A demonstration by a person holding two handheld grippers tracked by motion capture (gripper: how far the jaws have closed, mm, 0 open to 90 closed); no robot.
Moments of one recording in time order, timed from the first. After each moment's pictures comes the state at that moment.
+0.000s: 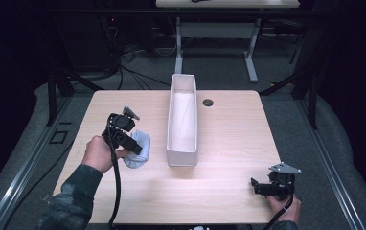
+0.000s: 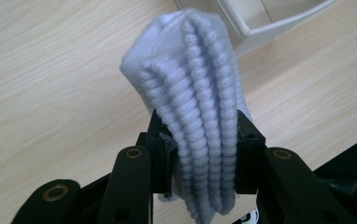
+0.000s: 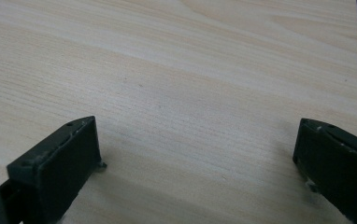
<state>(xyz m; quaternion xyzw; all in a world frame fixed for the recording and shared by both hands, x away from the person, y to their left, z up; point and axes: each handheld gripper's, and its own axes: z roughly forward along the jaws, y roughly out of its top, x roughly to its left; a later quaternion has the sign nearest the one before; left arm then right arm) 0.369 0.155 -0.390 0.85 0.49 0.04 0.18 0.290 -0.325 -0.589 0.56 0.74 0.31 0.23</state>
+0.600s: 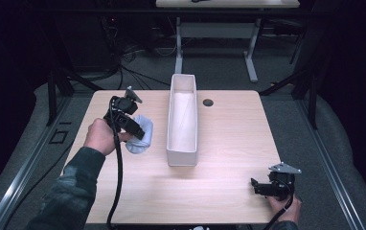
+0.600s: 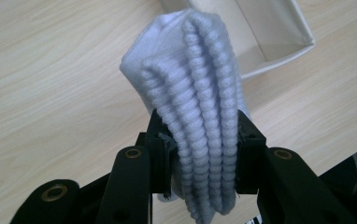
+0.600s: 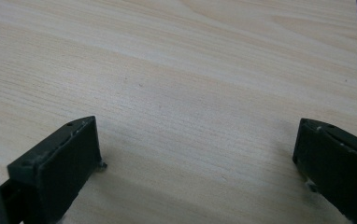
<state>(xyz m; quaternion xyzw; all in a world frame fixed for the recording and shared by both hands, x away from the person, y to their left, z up) 0.393 0.141 -0.354 0.85 0.49 0.05 0.18 0.290 -0.325 -0.589 0.56 0.74 0.31 0.23</state>
